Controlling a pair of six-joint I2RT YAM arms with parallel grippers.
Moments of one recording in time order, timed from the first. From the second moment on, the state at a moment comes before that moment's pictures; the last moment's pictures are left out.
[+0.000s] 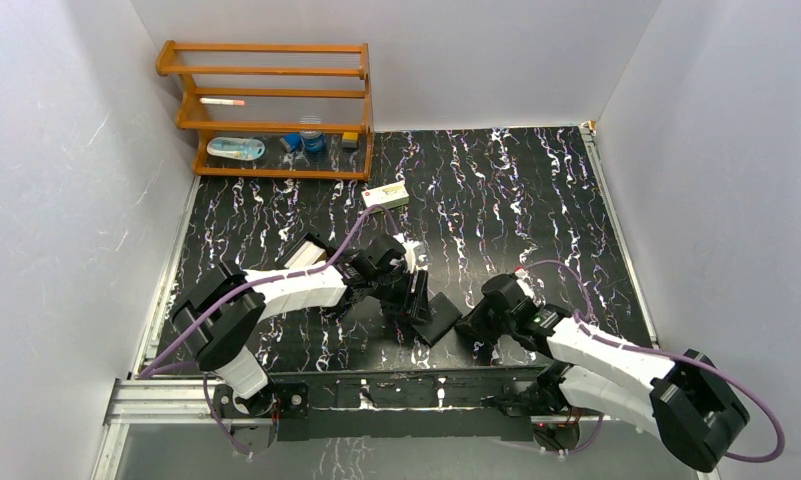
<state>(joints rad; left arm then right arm) -0.89 1.61 0.87 -0.16 0.38 -0.65 0.75 0.93 0.30 -0.32 0.04 1.38</state>
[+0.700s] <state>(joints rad) -0.94 1.63 0.86 0.09 0.49 -0.75 0.66 1.06 0.52 -0.38 0.19 1.03</state>
